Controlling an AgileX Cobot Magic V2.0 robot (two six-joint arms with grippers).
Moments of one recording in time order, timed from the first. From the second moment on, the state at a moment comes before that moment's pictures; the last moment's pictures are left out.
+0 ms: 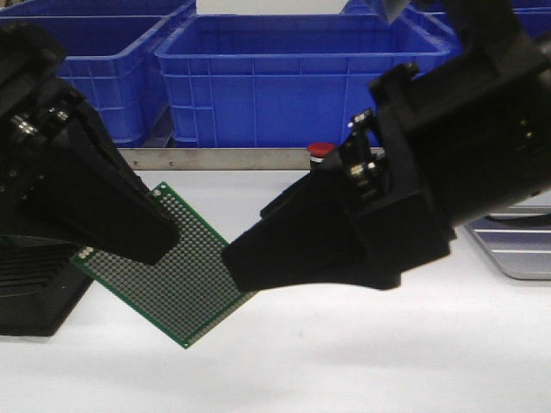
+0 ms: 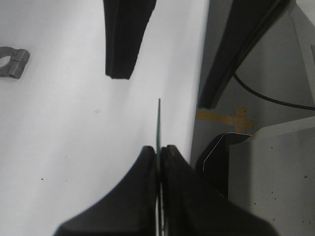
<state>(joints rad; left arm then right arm) -0.50 1.30 -0.73 -0.96 0.77 1.53 0.52 1.42 -0.56 1.67 0.65 -2.00</state>
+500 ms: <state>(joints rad) -0.50 1.30 -0.73 -0.96 0.77 1.53 0.60 1.56 -0.65 1.69 0.67 -2.02</state>
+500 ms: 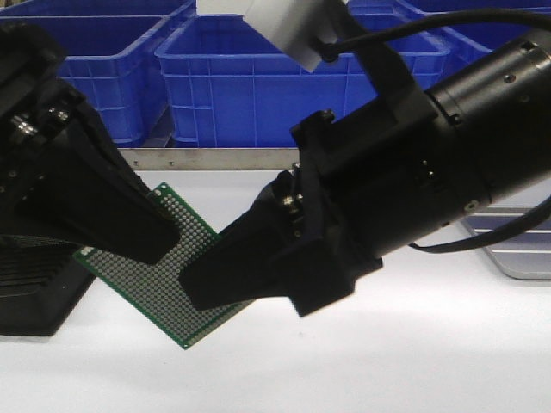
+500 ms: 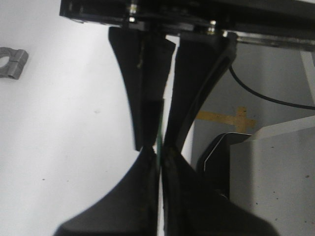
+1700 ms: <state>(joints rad) -0.37 1.19 -0.78 -0.88 0.66 1.51 -0.13 1.53 -0.65 1.63 0.51 -1.50</state>
